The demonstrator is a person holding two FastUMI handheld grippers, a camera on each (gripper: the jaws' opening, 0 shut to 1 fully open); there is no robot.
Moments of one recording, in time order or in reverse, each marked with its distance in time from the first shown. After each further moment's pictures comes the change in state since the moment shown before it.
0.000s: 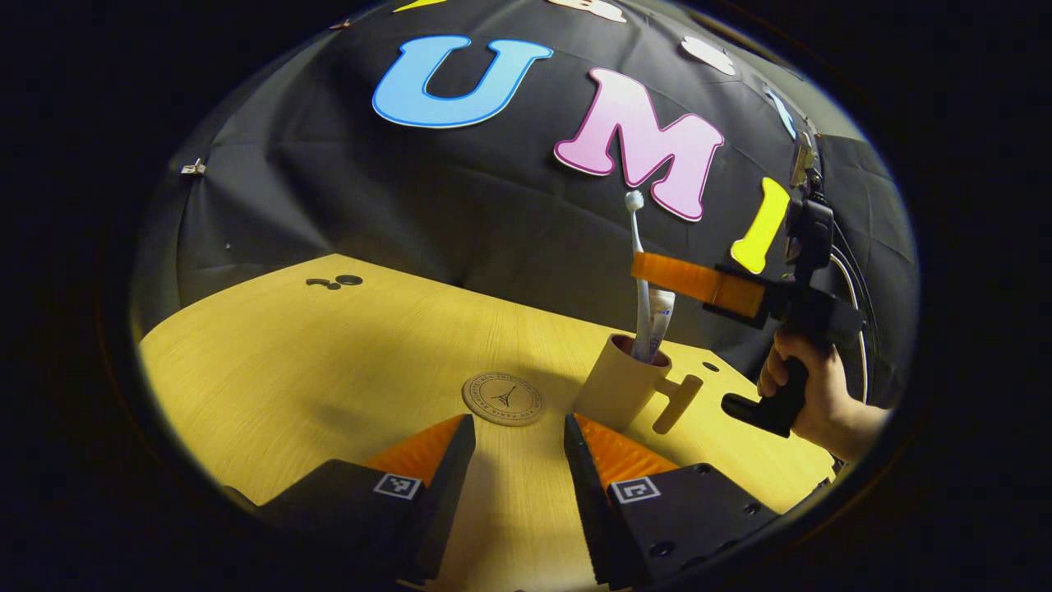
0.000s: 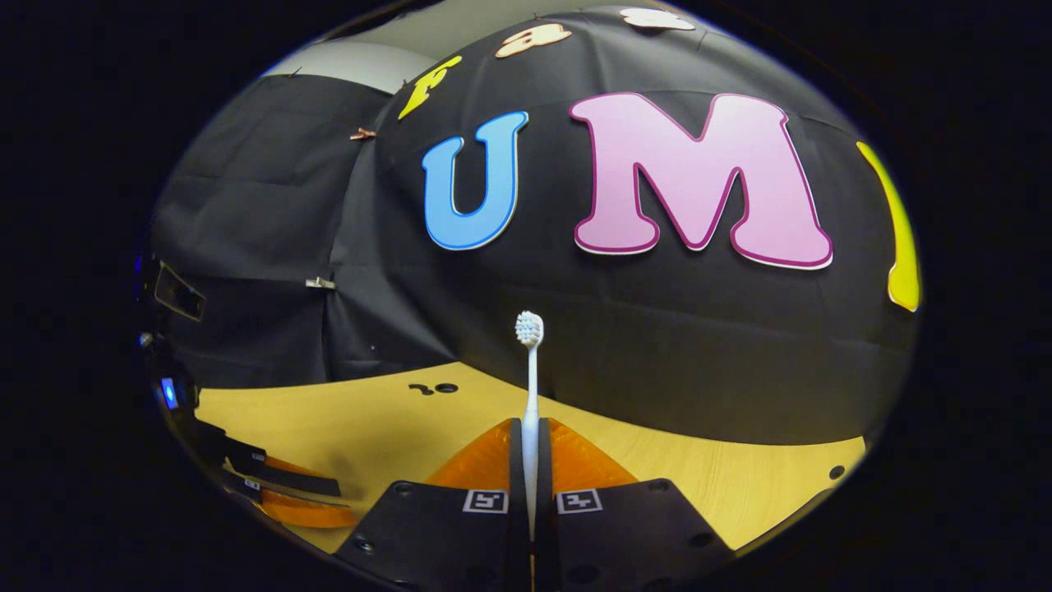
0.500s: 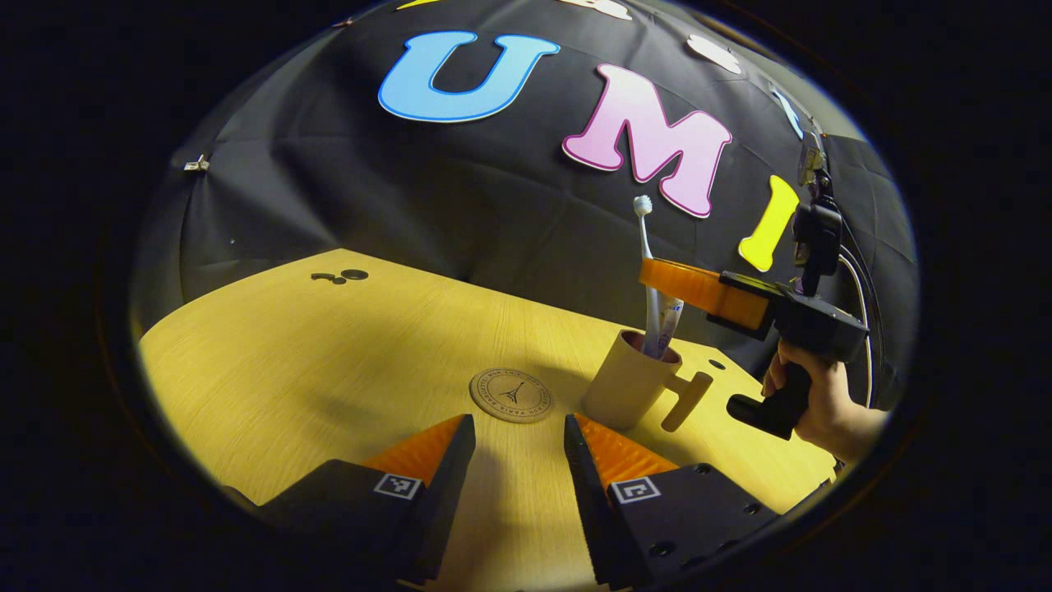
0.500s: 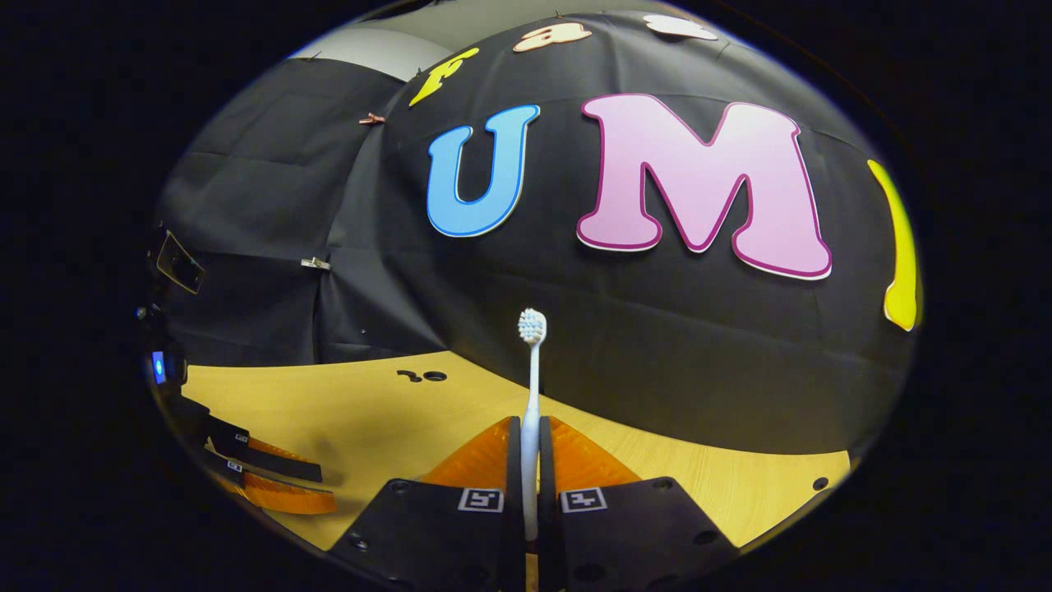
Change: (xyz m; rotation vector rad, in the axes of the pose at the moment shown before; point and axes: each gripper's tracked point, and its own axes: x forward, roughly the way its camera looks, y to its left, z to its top) left arm -0.004 0.009 -0.003 -0.004 0.016 0.016; right arm -0.002 -0.001 -0.002 -0.045 0.005 -0.020
